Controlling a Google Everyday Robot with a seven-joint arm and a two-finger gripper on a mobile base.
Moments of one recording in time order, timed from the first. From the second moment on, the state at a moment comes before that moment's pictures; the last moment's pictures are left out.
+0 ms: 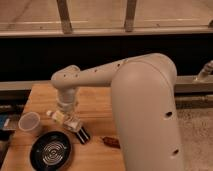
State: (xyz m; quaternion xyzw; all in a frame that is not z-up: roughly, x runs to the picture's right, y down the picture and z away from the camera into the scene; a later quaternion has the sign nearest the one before) arm -0.211 0.153 0.743 -0.43 0.02 0.28 0.86
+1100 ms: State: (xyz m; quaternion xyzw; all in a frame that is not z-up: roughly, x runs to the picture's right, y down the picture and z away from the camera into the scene) arm -0.190 0.197 0.726 -0.46 0.08 0.28 0.84
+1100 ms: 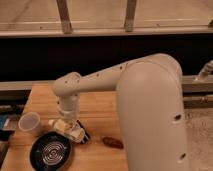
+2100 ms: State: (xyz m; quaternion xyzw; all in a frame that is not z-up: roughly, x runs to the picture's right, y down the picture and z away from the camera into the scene) arm -0.204 0.211 0.719 -0.47 0.08 0.25 0.85
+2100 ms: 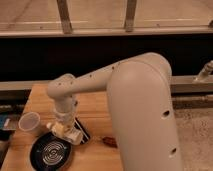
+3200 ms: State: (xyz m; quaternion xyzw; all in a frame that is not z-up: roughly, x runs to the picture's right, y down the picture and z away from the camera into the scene) arm -0.253 0.273 0.690 -0.52 0.00 0.17 0.84
